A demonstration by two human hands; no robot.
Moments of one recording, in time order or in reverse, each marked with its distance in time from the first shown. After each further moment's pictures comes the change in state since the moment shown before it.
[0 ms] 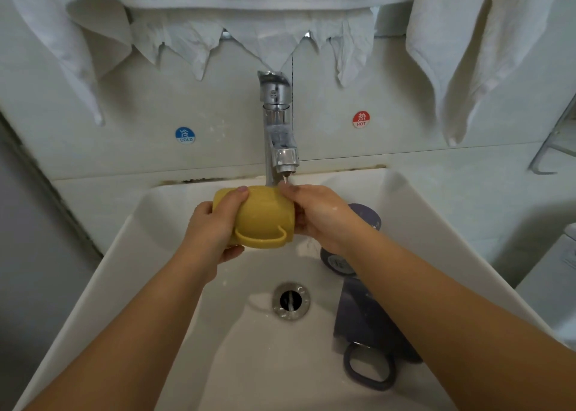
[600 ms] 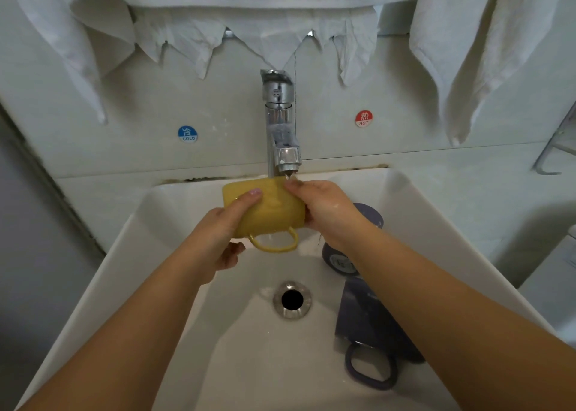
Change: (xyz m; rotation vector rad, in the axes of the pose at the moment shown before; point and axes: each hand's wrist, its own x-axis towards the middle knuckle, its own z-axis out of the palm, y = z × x) left_hand -0.010 0.003 -0.002 0.108 -0.163 -0.088; right_hand 0.002 -0.004 0.002 -0.017 0.121 -0.025
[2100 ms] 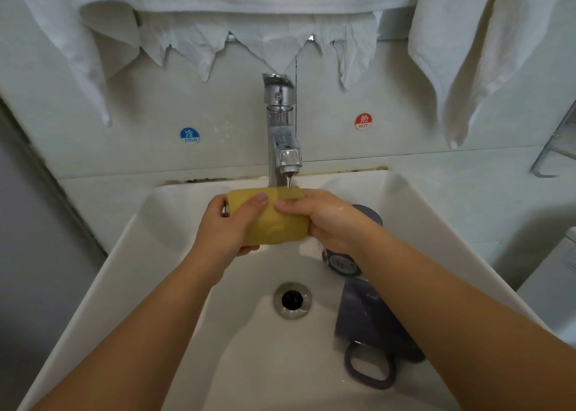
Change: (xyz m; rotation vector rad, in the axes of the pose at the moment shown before) left_hand -0.005 -0.003 0.009 -0.056 0.079 0.280; right_hand 0.001 0.006 -0.007 -0.051 -0.189 0.067
